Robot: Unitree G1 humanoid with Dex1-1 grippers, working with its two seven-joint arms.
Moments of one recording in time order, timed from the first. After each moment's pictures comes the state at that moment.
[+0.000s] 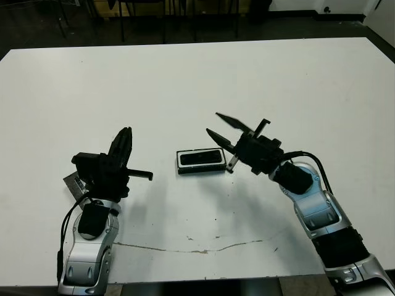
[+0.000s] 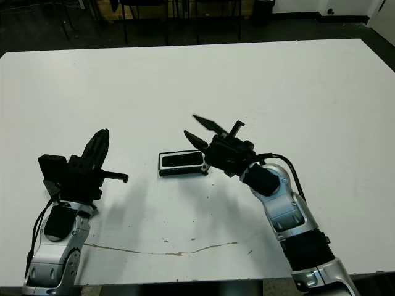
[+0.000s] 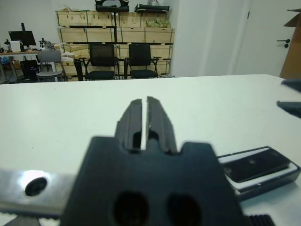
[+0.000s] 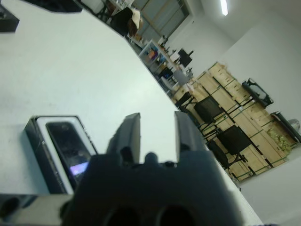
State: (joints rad) left arm 0.09 0.12 -0.02 -0.25 -0.08 -0.03 -0.10; right arm -0.33 -0.36 0.30 0.04 -0.33 -0.20 0.46
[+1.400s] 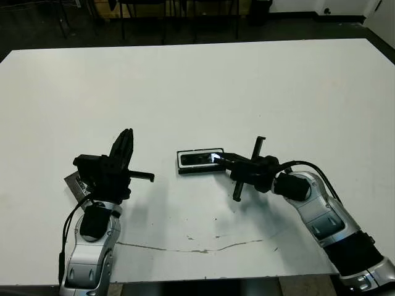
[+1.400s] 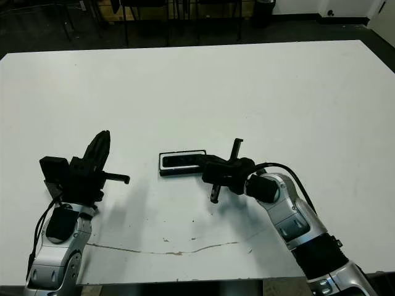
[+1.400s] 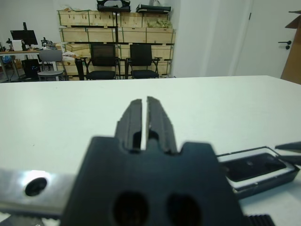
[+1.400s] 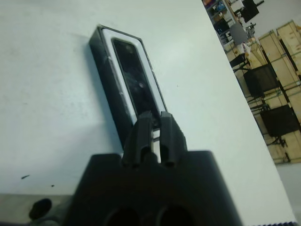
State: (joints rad) left arm 0.11 0.12 -0.02 -0.26 -0.08 -0.03 -0.09; right arm -0.27 -0.46 0.32 0.03 -0.23 -0.03 0.61
